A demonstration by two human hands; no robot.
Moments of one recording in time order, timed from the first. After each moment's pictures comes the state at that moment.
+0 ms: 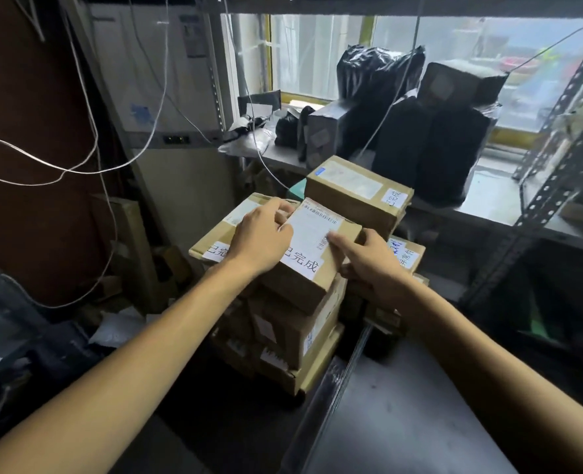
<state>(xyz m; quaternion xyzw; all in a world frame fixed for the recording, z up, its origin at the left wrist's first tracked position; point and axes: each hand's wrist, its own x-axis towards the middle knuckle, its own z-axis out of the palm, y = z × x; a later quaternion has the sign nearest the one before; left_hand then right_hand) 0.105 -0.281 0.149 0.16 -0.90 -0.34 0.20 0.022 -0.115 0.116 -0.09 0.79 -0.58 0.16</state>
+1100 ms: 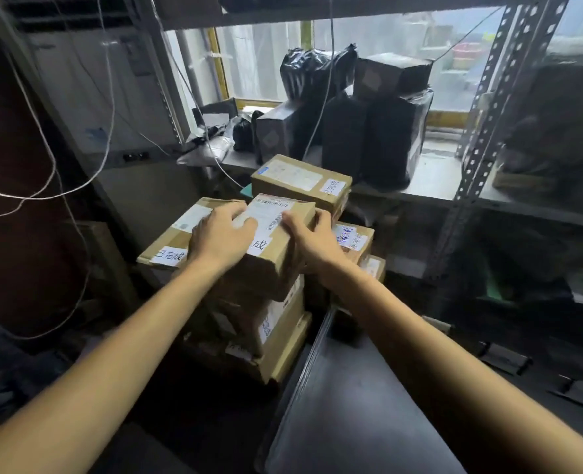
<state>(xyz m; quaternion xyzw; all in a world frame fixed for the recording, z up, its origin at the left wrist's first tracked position) 0.104 -0.232 0.158 0.23 -0.91 -0.30 0.19 0.037 -0.087 0.125 -0.06 0.72 -0.66 0.18</state>
